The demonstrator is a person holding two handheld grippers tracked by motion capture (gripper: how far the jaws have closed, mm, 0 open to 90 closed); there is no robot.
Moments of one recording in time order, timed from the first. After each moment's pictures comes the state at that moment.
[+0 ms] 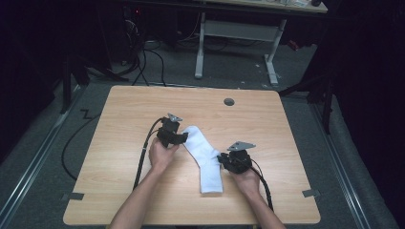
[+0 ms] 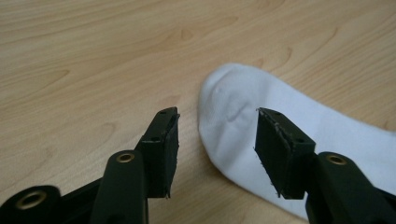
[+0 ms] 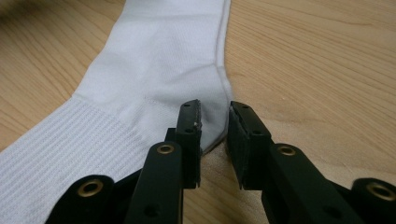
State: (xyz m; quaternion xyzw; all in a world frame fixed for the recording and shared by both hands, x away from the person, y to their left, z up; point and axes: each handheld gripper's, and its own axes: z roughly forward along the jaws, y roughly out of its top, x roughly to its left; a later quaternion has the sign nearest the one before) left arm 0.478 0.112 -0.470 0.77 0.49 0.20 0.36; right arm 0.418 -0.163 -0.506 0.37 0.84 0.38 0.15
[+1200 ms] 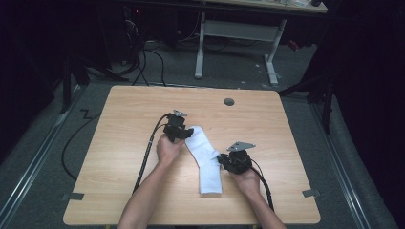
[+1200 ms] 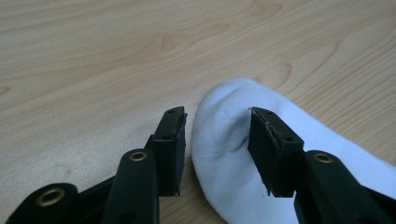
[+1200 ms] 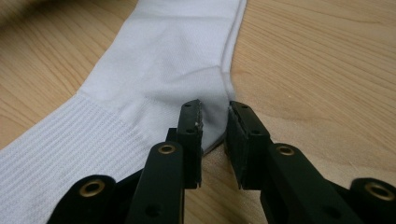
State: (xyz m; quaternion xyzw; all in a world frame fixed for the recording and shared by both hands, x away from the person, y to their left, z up) left arm 0.510 0.097 -0.486 0.78 0.49 0.16 0.36; right arm 0.417 -0.163 -0.505 0.36 0.84 0.38 0.14
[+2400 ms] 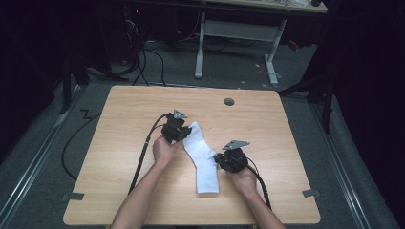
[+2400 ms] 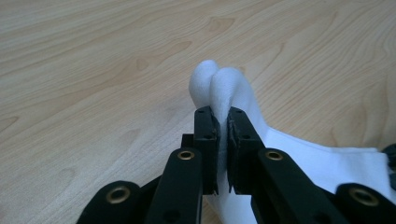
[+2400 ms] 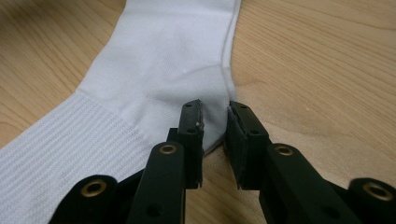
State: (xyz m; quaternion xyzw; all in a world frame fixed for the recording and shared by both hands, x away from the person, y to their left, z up) left arm 0.483 0.100 -0.457 0.80 0.43 0.17 0.39; right arm 0.420 -0.149 -0.502 0.36 0.85 0.36 0.13
